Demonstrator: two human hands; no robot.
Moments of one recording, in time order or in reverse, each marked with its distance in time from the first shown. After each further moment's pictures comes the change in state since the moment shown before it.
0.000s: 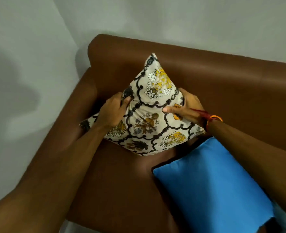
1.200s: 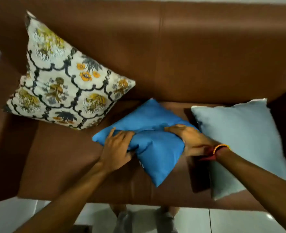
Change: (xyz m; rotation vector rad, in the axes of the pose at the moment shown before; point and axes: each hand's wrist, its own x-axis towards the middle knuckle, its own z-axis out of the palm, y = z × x) left_hand -0.223 0.176 0.221 0.255 -0.161 0.477; right_hand -0.264 0.283 -0.038 -0.406 -0.426 -0.073
